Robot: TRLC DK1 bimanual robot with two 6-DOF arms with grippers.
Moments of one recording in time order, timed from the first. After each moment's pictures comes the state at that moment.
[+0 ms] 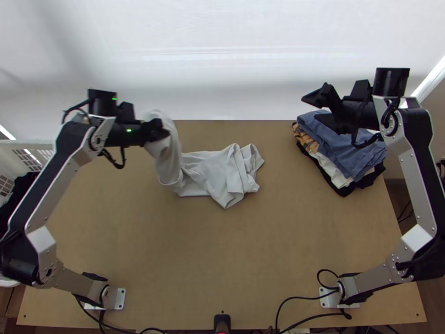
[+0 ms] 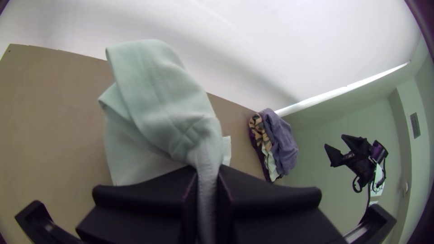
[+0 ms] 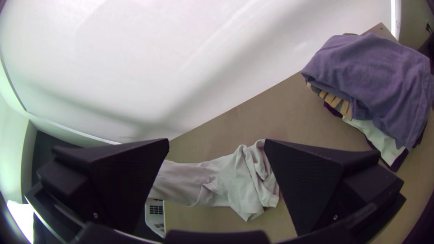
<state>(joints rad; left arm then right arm) -0.23 1.62 1.67 -0.73 0.46 -0.55 0.08 1.61 1.84 -0.83 -0.51 0.72</state>
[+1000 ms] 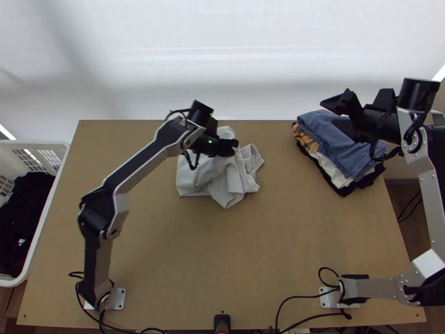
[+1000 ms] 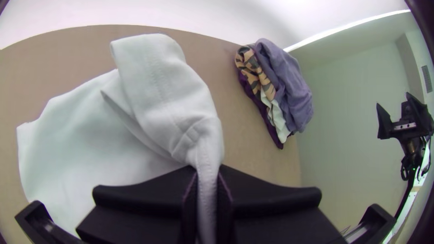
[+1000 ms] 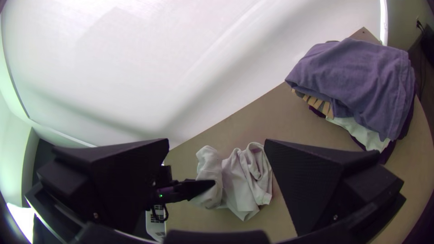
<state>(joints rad) -0.58 2.13 2.05 -0.74 0.41 -0.56 0.00 1.46 1.73 -0.83 -0.51 0.72</state>
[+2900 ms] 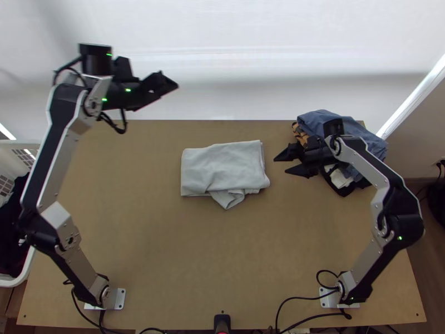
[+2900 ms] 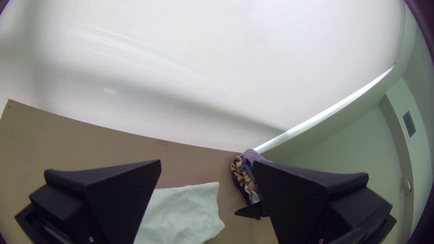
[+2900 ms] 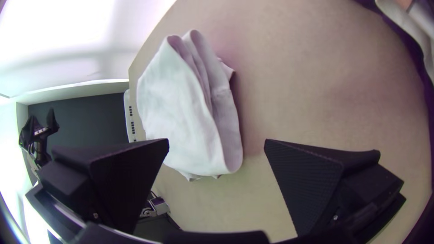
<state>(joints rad) -0.20 1.82 2.25 -0.90 0.39 -0.56 0.06 1.93 1.41 -0.70 -0.81 0.38</state>
